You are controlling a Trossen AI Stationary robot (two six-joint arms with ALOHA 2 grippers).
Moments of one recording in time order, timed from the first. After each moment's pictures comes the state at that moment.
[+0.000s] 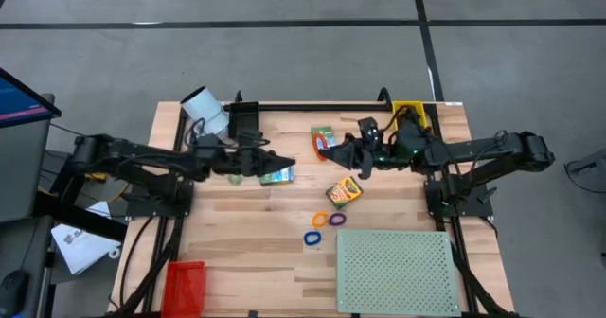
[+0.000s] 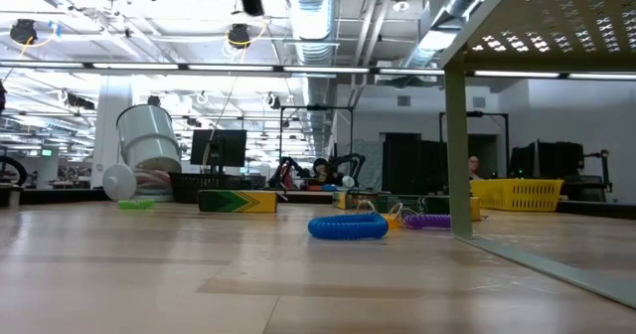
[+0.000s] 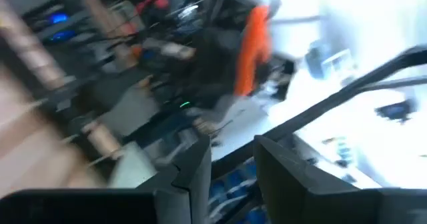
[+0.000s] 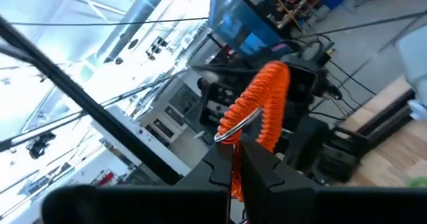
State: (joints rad) left arm 0.02 1.23 0.69 0.80 0.07 -1.12; right arm 0.04 1.23 0.96 0.44 0.04 0.82
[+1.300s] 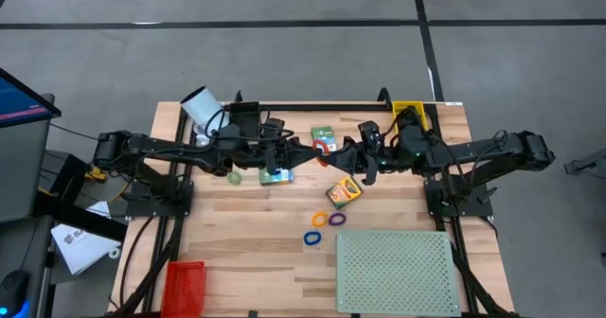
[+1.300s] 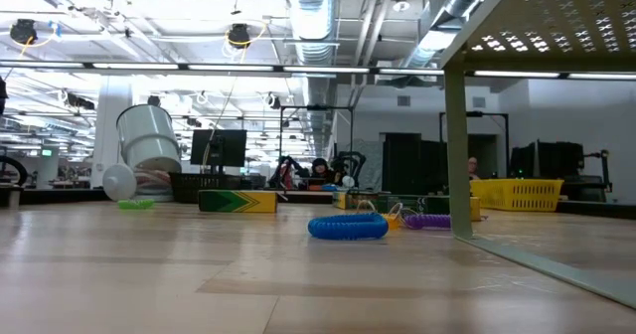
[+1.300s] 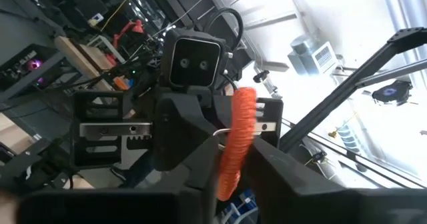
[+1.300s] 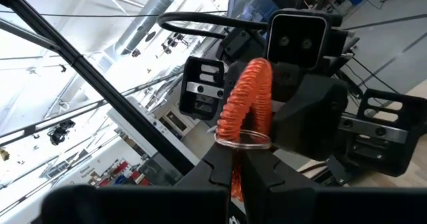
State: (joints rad) left arm 0.01 1.46 1.02 0.77 0.06 -0.94; right arm 0.07 1.23 0.96 0.47 0.00 0.80
